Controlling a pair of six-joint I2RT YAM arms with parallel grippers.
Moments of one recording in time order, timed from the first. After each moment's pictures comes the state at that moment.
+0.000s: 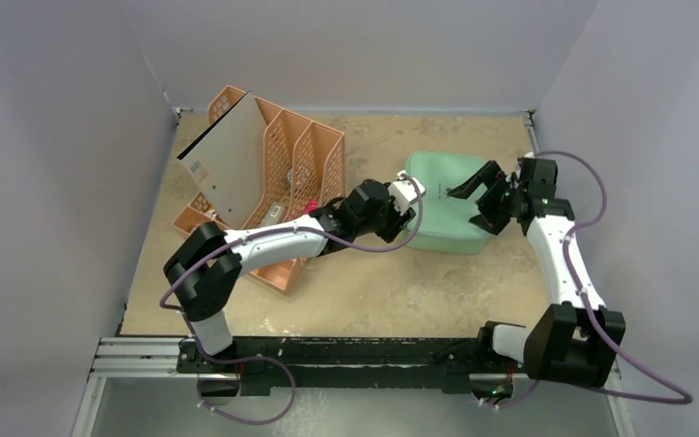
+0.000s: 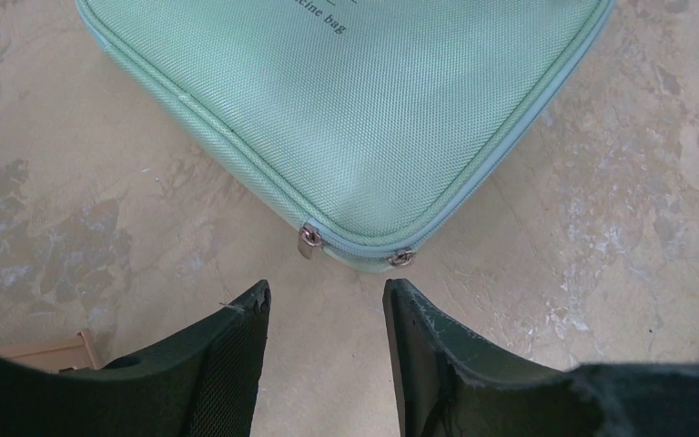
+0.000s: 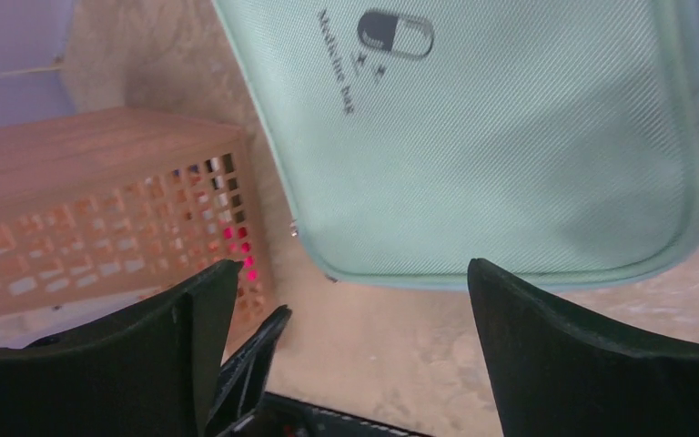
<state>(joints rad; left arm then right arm) -0.94 1.76 1.22 0.04 -0.03 0.04 -0.15 1.25 1.03 -0.66 -0.40 0.68</state>
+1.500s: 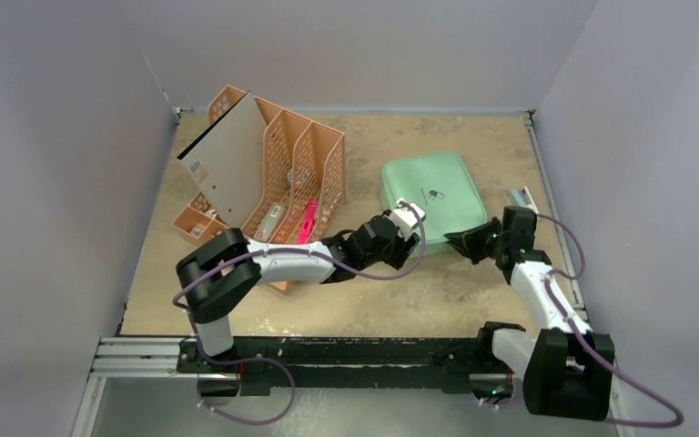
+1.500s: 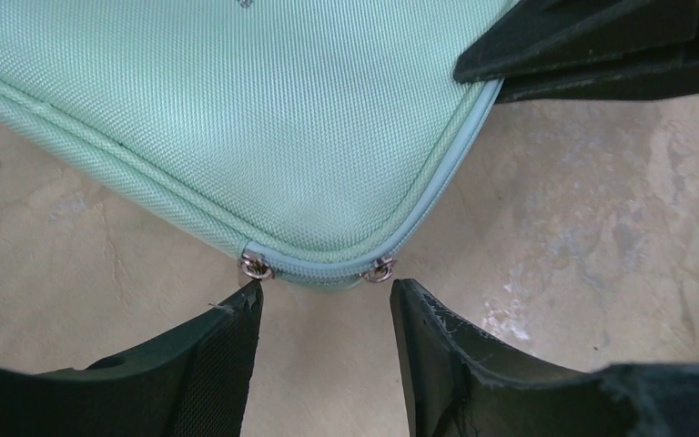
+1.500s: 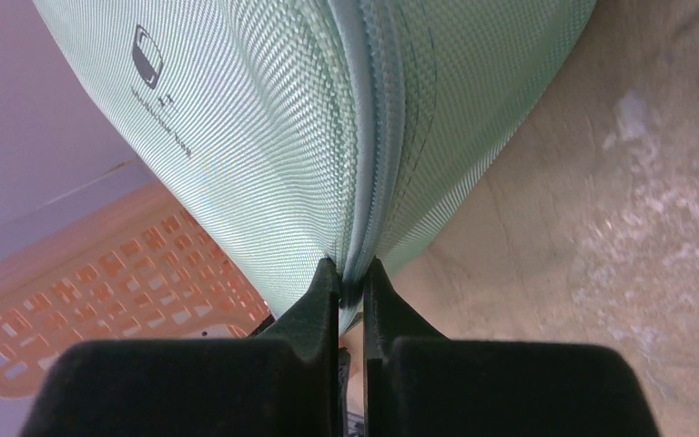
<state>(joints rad) -1.07 1.80 1.05 0.28 -0.19 -0.15 -0.11 1.07 0.51 -0.28 -0.40 1.15</state>
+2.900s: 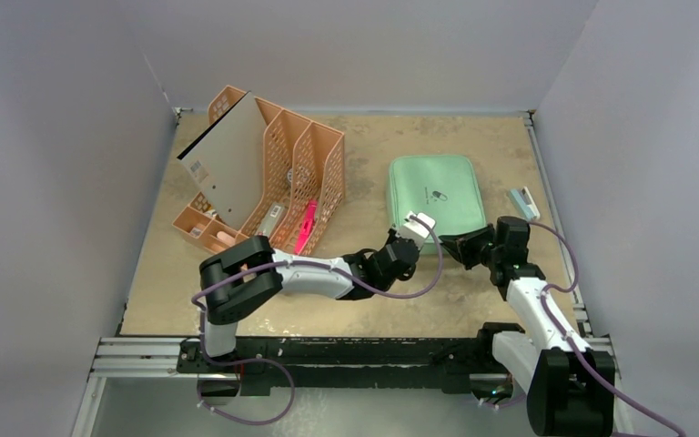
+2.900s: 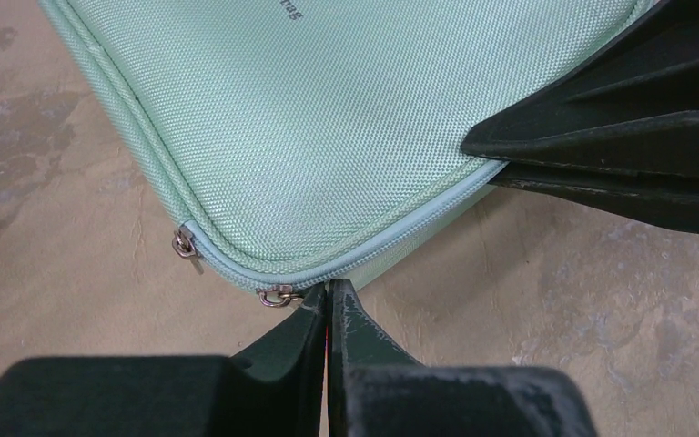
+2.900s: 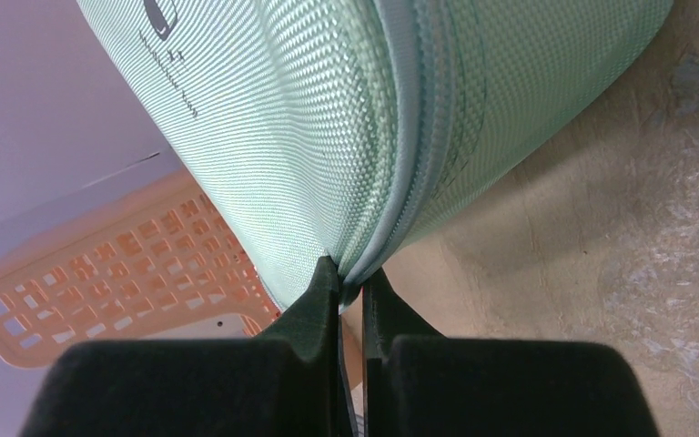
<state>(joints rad) -1.20 1.89 1.10 0.34 -0.60 -0.23 -0.03 0.94 0.38 -0.17 -0.39 1.26</state>
